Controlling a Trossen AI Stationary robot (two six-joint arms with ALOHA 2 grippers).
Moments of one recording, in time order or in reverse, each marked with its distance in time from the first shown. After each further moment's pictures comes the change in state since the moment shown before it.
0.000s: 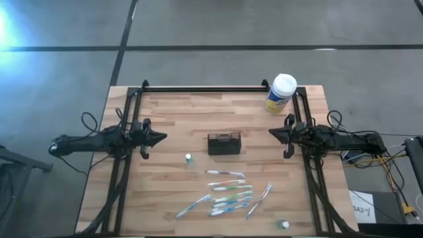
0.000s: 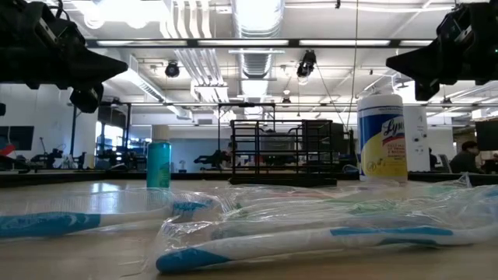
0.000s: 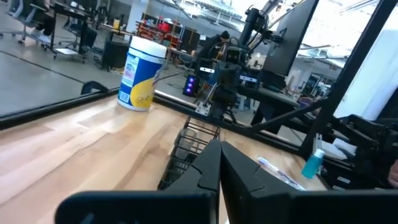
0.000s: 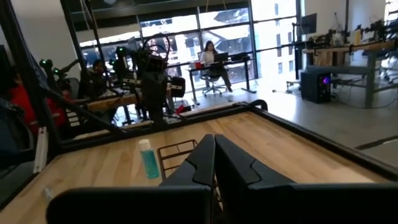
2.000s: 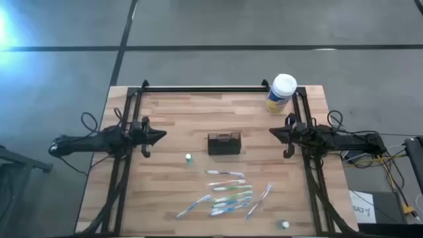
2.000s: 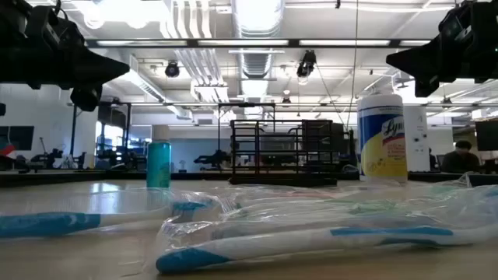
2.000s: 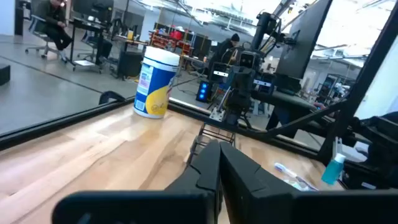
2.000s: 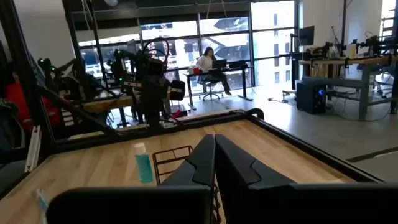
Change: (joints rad) left arm 0.000 0.000 -0.003 0.012 -0.059 0.042; right arm 0.000 -0.002 0.000 0.025 0.009 -0.064
